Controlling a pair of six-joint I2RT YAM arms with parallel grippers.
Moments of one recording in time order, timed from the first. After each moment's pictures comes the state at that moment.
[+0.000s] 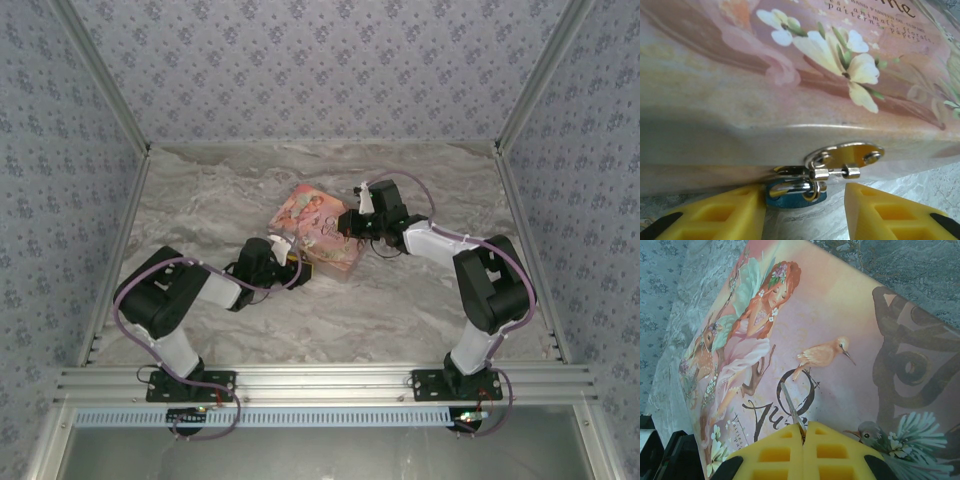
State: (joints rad) left arm -0.59 1.72 0.48 0.71 0.36 -0.33; right arm 0.46 1.72 1.02 0.00 -0.41 0.53
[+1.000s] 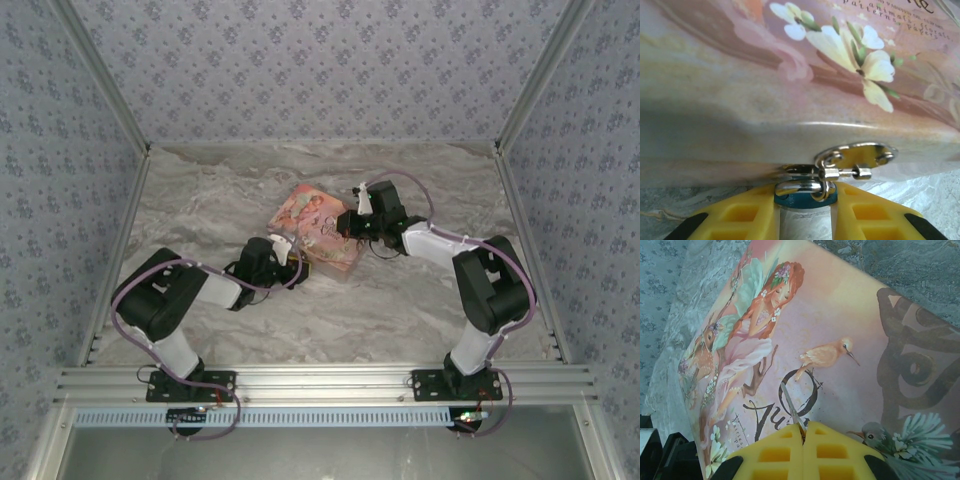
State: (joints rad) left arm -0.60 1.69 0.49 0.65 0.31 -0.33; right arm 0.47 1.72 1.01 0.02 -0.38 0.53
